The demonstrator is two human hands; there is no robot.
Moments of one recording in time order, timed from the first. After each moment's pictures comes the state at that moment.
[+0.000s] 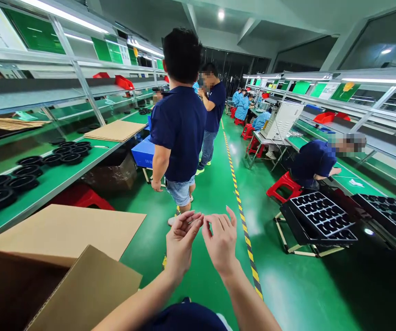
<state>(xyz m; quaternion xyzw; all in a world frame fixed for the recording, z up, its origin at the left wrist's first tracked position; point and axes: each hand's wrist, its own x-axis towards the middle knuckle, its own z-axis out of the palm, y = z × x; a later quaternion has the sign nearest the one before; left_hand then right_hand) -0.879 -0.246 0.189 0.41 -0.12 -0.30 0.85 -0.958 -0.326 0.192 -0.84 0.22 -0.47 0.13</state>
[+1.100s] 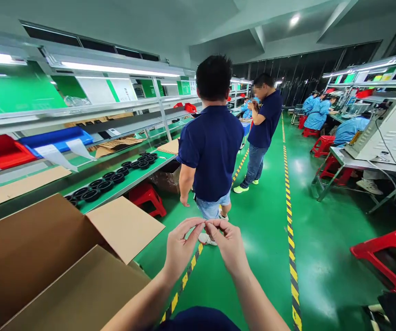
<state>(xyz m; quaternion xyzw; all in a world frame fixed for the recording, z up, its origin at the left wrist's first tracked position) -0.852 -0.382 0.226 0.65 -0.21 -0.03 0.73 -0.900 -0.511 0.190 -0.61 0.08 -0.21 0.76</state>
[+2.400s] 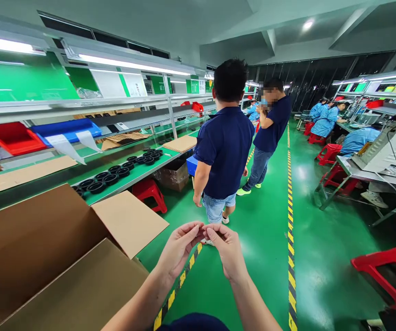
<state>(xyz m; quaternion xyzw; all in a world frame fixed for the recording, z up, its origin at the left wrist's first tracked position) -0.833 -0.350 0.206 0.47 -0.07 -0.27 0.84 -0.890 -0.480 0.188 -0.56 0.07 -0.16 0.81</state>
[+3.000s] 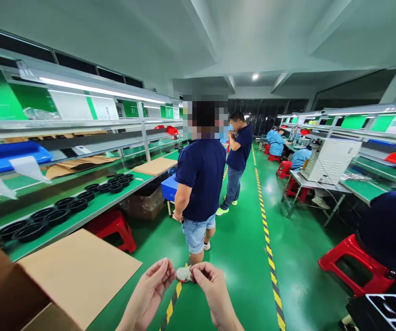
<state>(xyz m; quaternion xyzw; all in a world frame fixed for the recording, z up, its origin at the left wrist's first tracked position) -0.813 -0.309 0.177 0.43 0.01 -0.28 0.86 -0.896 -0.464 0.136 -0.60 0.12 -0.17 0.77</state>
